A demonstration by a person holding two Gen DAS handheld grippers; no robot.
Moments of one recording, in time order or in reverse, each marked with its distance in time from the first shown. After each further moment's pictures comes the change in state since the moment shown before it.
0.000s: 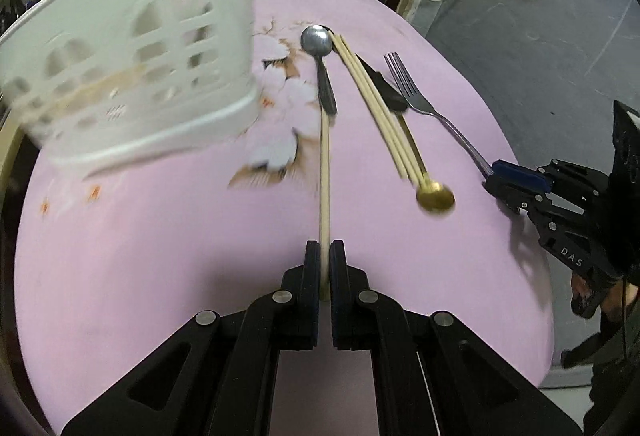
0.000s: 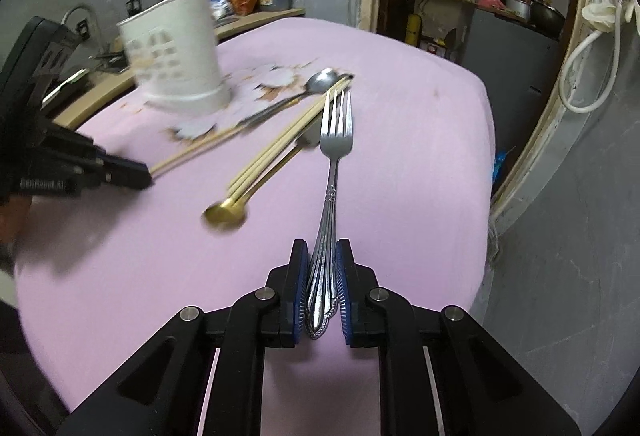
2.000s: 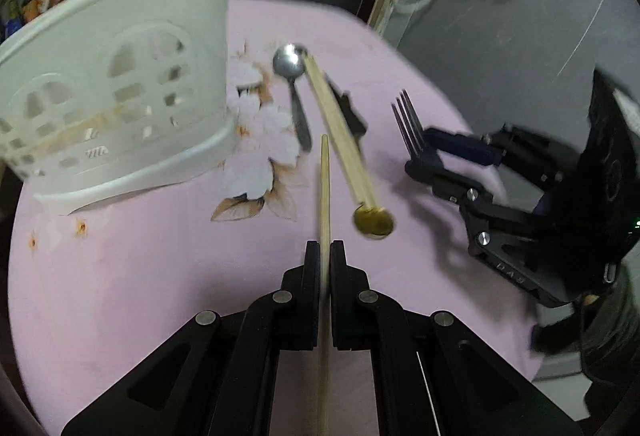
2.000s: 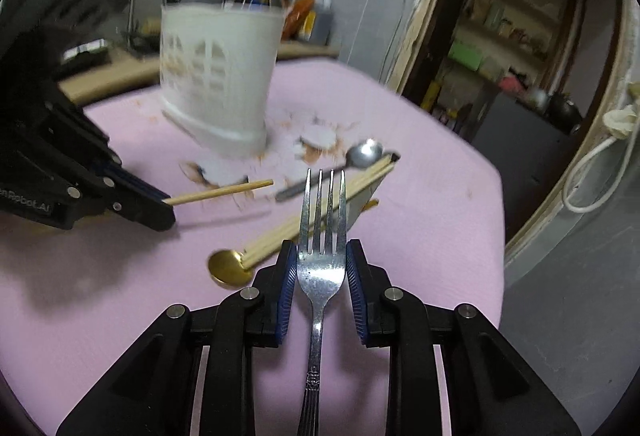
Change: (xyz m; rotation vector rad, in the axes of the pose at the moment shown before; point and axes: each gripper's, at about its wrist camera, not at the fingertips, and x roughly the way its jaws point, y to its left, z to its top) left arm -0.001 -0.005 0.003 0.054 -0.107 -0.095; right arm 0.020 0.048 0.036 -0.224 -0.189 -0.092
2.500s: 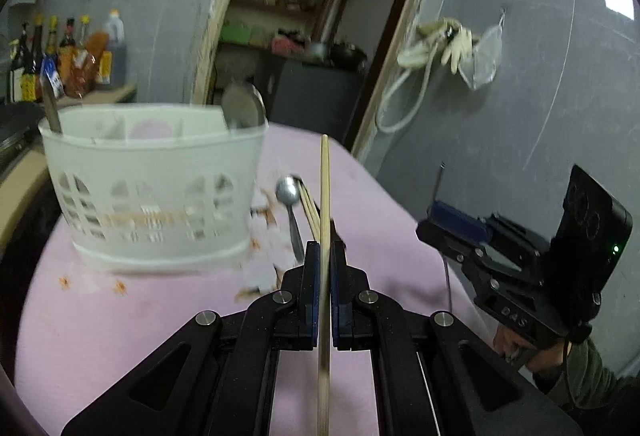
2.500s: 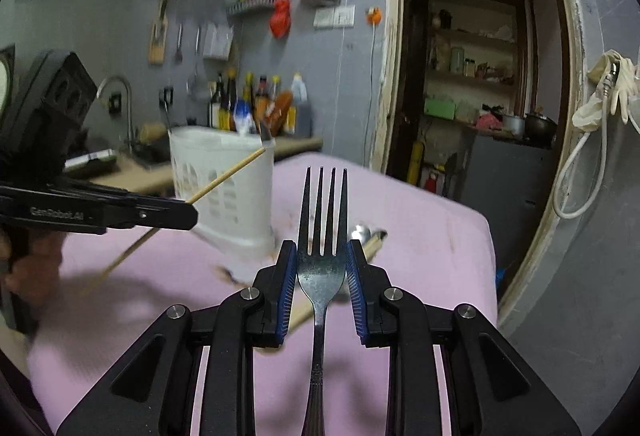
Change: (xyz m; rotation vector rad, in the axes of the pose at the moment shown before) left arm -0.068 0.006 0.001 -0.024 -0.430 -0.038; right arm -0.053 -0.006 0.013 0.174 -0.322 0.019
